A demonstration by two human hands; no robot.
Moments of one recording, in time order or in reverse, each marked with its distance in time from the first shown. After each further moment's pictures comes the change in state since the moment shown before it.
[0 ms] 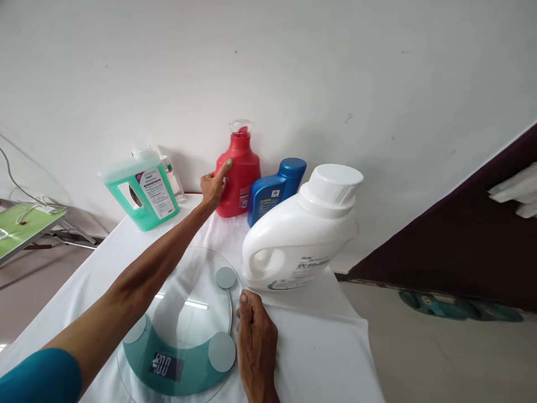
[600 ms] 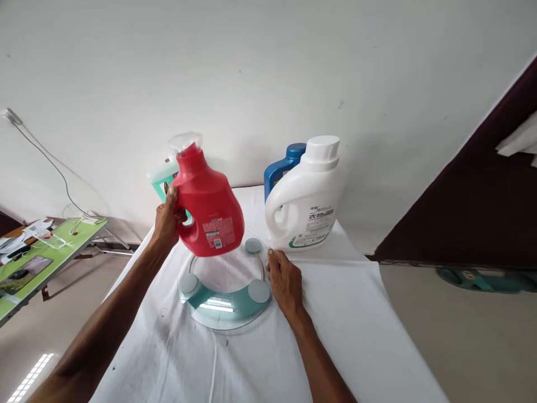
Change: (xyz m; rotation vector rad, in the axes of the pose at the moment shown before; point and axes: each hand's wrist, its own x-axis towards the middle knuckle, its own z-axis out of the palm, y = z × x) left_hand -0.151 0.069 -0.202 -0.188 -0.033 0.074; right_hand 0.004 -0.002 0.006 -0.016 -0.013 -0.145
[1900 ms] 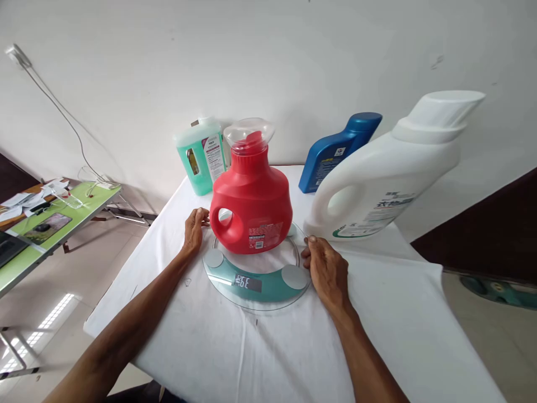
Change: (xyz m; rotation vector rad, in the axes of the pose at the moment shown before) left_hand -0.032 -0.146 -0.108 0.349 0.076 -0.005; right_hand -0.001 -0.003 0.001 -0.122 0.000 0.094
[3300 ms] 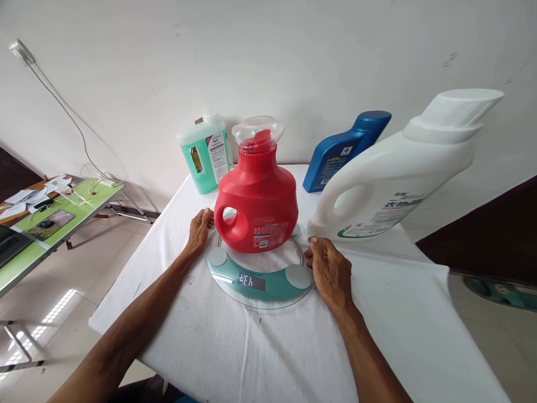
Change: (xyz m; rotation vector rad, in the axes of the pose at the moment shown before) left_hand 0.000 0.001 -0.001 0.015 -0.102 0.000; right_hand 0.000 -0.003 0.001 -0.058 -0.004 -0.012
